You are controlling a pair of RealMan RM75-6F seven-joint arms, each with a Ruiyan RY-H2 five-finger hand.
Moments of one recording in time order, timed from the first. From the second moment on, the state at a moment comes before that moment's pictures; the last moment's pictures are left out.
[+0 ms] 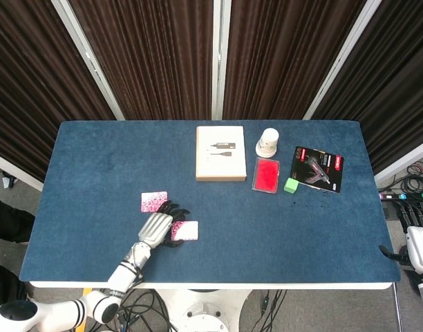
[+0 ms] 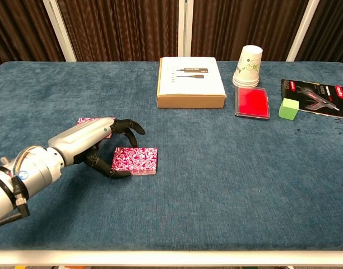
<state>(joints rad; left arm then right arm) -0.56 -1.91 -0.08 -1.16 1.39 1.04 -0.05 0.10 -1.08 0.07 -1.47 -1.36 1.28 0.15</state>
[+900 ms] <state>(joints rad) -0.56 -1.91 -0.09 -1.15 1.38 1.04 -0.06 0.10 -1.08 0.07 -1.47 -1.34 1.27 0.15</state>
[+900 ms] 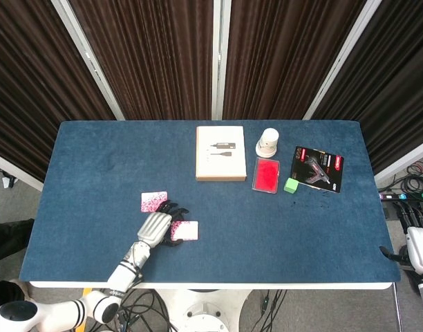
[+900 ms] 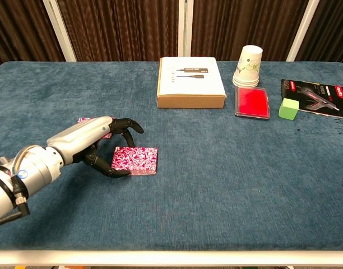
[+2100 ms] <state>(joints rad) -0.55 -1.91 -0.10 -1.16 1.37 1.04 -0.11 0.11 -1.08 0.07 -1.48 -1.32 1.25 0.13</state>
